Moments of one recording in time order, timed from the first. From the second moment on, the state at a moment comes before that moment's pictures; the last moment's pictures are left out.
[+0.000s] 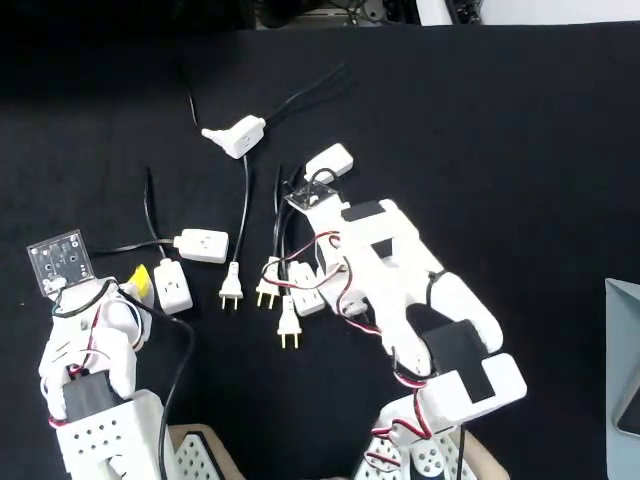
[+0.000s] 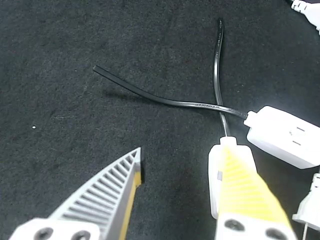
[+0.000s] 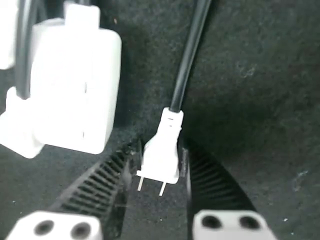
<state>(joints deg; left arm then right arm) -25.8 -95.4 89.2 54.7 -0.1 -19.3 4.0 36.1 65.4 16.0</state>
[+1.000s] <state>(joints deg) -25.8 -95.4 89.2 54.7 -0.1 -20.4 -13.6 48.5 63.9 16.0</state>
